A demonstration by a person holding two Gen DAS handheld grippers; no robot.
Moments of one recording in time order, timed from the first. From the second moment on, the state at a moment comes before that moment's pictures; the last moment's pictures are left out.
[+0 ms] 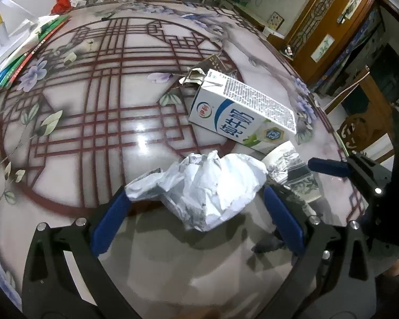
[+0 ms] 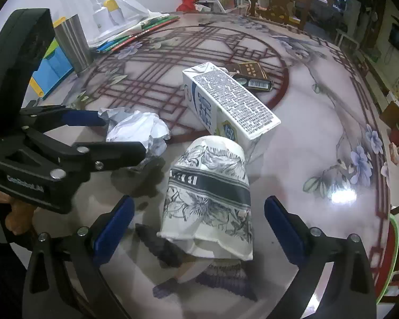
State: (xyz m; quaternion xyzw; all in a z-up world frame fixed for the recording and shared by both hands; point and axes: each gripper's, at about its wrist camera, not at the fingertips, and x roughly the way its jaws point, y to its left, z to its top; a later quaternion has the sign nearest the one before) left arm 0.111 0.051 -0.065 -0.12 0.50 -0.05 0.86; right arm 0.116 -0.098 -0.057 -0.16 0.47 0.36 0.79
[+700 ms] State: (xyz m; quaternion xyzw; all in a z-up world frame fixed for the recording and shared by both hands) left arm 0.118 0.047 -0.077 -0.13 0.50 -0.07 0.85; right arm 0.120 -0.093 -0.066 -0.18 0.47 0.36 0.78
